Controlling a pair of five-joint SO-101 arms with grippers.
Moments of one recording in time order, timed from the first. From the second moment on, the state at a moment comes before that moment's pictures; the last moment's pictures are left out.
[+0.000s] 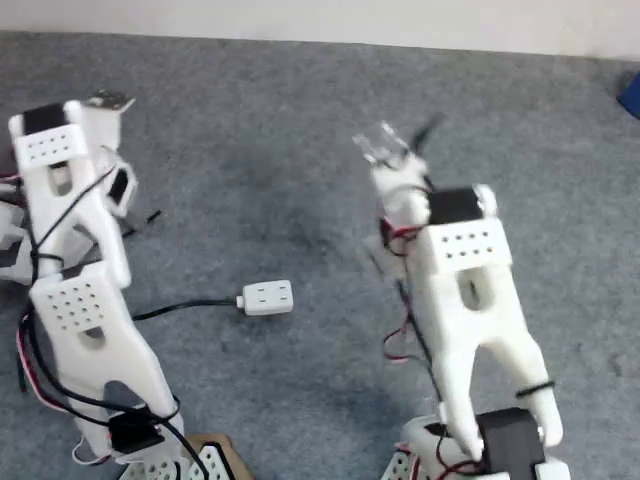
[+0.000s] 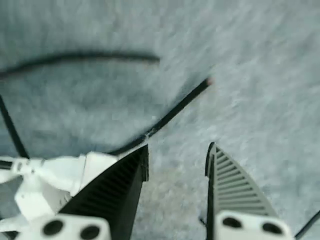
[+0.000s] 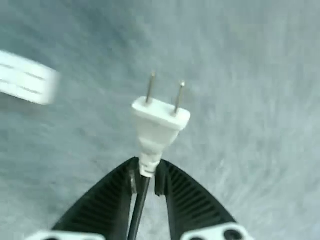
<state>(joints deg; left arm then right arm) -24.3 43.9 -48.1 100.9 -25.9 -21.1 -17.3 9.5 85.1 23.3</state>
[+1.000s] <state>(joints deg) -14.3 -61.8 30.1 82.6 -24.2 -47.2 -52.3 50.7 54.9 12.6</state>
